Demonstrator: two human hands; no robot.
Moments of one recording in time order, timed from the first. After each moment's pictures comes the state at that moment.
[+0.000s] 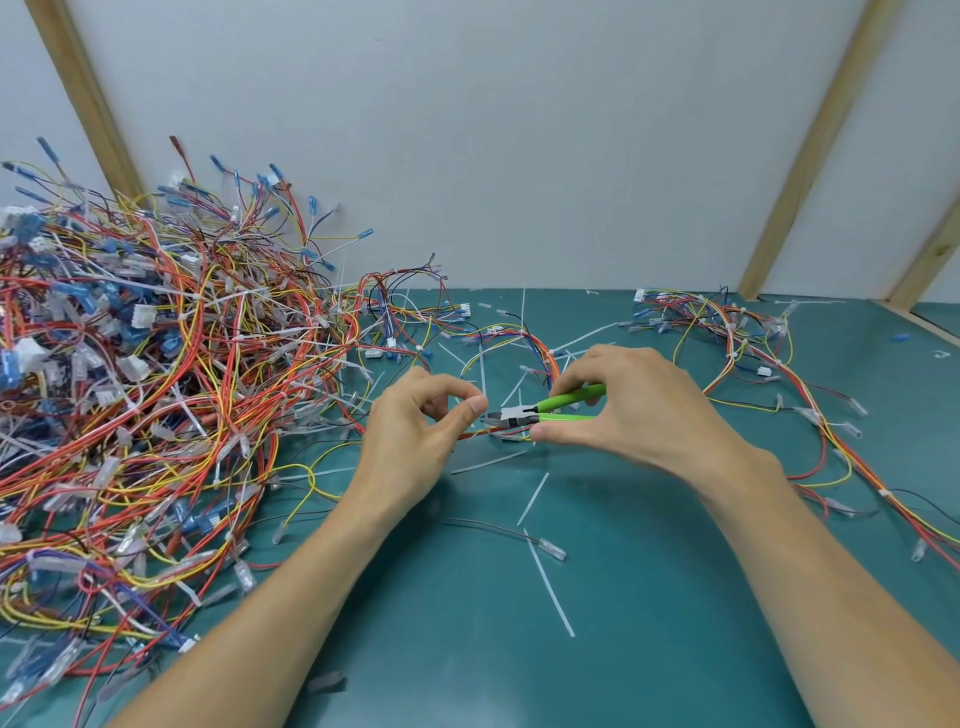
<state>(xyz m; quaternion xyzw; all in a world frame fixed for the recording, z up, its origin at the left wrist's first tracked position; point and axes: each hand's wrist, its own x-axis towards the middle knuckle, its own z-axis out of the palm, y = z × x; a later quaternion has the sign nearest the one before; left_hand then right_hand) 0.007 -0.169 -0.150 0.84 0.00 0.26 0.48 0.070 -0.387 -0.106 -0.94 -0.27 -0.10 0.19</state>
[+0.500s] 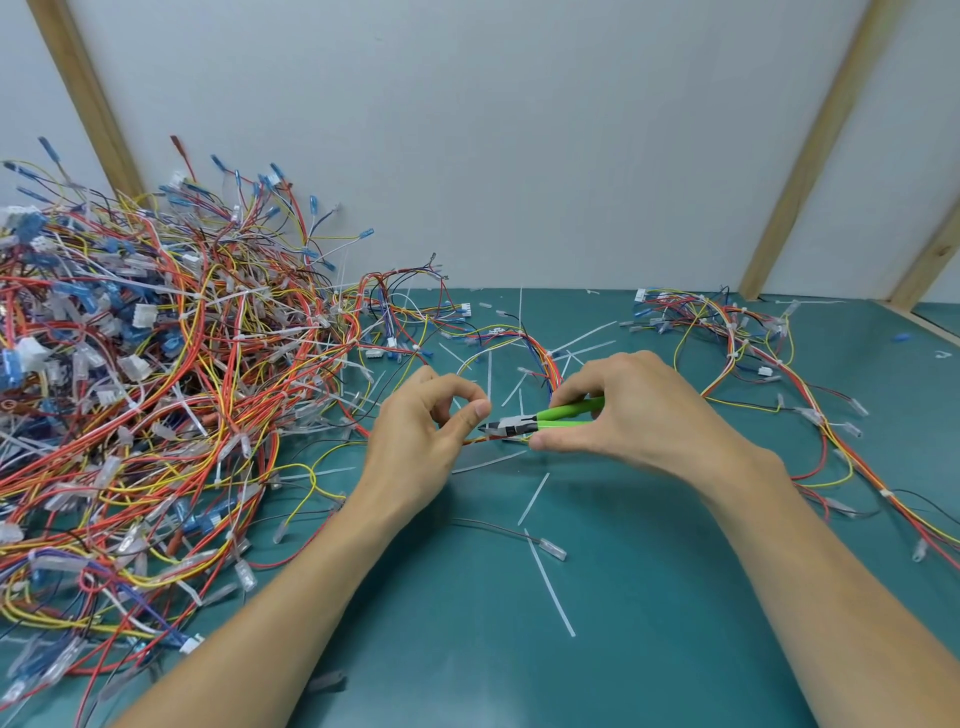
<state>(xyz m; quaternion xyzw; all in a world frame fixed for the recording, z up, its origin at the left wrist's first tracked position) 0.010 -0.170 -0.156 0.86 -0.01 0.26 0.45 0.067 -0.387 -0.104 -0.94 -0.27 -0.06 0.21</state>
